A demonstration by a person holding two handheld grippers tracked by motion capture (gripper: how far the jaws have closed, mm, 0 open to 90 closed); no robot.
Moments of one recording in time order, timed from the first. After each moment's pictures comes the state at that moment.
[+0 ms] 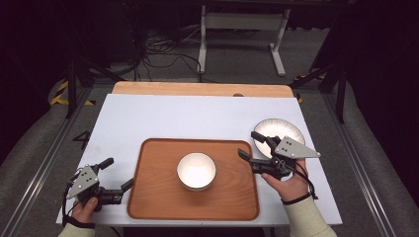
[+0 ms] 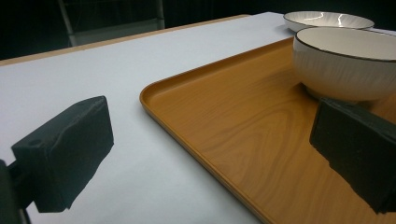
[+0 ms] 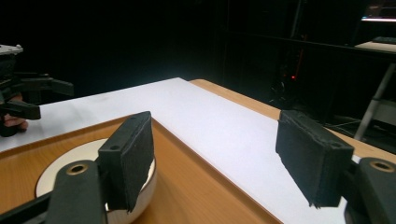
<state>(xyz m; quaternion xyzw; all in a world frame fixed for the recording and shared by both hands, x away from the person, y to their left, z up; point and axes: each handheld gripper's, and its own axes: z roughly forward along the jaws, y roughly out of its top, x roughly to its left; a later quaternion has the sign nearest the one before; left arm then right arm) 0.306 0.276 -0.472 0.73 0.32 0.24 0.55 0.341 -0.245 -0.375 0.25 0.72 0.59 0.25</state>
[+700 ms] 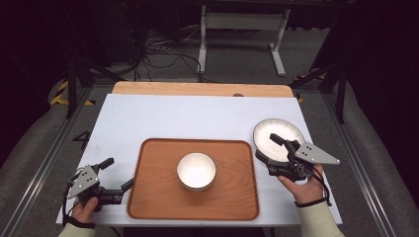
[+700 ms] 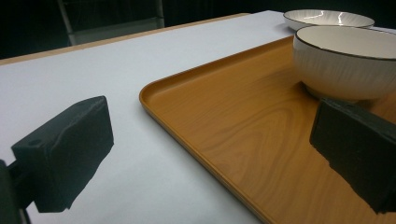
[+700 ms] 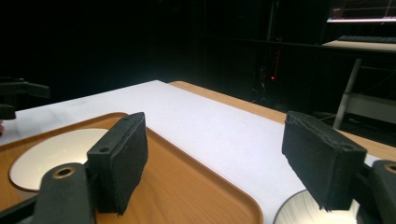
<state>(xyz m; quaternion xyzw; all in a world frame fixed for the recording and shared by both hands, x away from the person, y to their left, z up) 0.306 0.275 -0.472 0.73 0.32 0.24 0.55 0.336 -0.289 -0.391 0.28 0.70 0.60 0.27</state>
